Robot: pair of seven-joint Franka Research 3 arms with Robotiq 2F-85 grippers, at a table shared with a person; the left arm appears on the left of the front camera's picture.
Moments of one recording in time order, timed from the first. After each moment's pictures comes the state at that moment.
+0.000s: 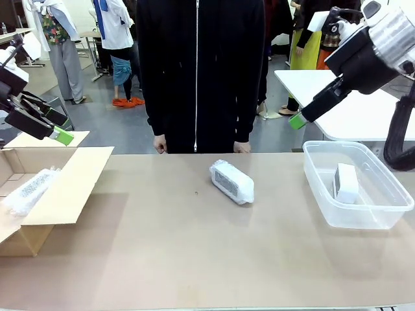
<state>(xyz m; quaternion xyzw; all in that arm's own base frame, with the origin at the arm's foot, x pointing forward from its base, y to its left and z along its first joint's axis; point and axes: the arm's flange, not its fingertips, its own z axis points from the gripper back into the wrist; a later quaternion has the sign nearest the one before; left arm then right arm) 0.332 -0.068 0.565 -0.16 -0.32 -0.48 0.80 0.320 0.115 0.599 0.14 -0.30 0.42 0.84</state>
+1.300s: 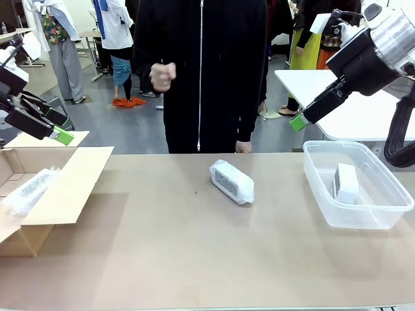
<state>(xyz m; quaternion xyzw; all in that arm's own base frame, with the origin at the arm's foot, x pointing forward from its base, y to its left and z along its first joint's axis) 0.332 -0.068 0.565 -0.16 -0.32 -0.48 0.80 0.322 0.114 0.594 0.14 -0.30 0.42 0.84</state>
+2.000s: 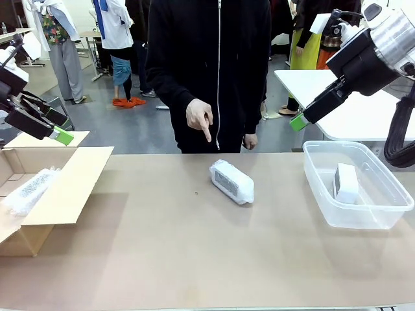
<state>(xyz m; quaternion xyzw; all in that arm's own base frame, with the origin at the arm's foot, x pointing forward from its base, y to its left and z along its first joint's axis) 0.332 -0.068 0.565 -0.16 -0.32 -0.48 0.80 0.322 0.114 0.594 0.14 -0.30 0.42 0.84</state>
